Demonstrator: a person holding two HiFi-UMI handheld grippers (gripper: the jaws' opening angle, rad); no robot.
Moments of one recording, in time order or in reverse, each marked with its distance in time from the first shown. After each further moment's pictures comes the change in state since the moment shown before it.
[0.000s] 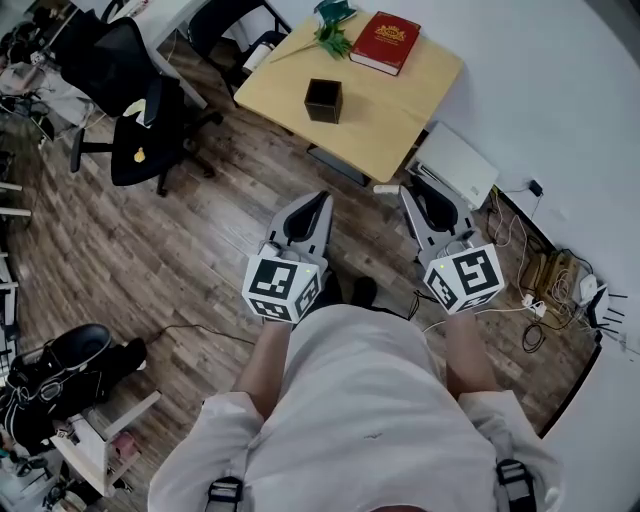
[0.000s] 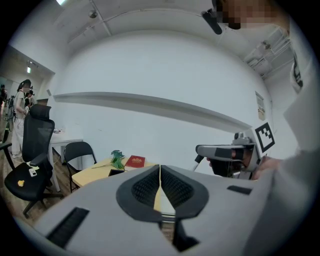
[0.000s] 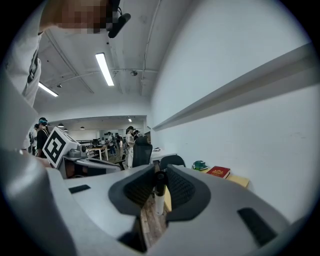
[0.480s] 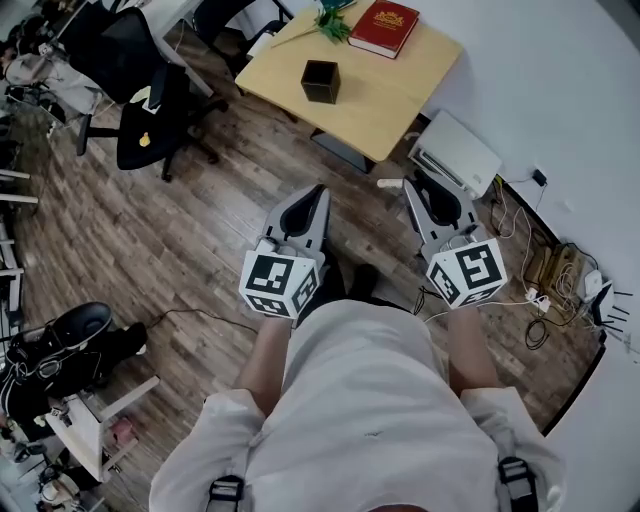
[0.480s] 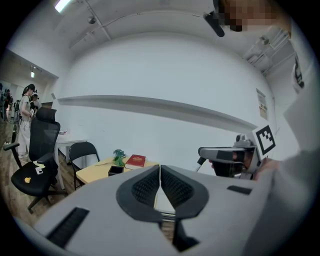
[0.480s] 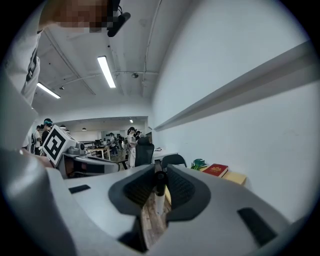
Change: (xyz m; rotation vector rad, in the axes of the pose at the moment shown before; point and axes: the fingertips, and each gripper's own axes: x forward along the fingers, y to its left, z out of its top) left arm -0.026 -0.044 -0.019 0.000 -0.006 0.049; right arm -0.054 0.001 -0.020 0.006 -0.005 0.015
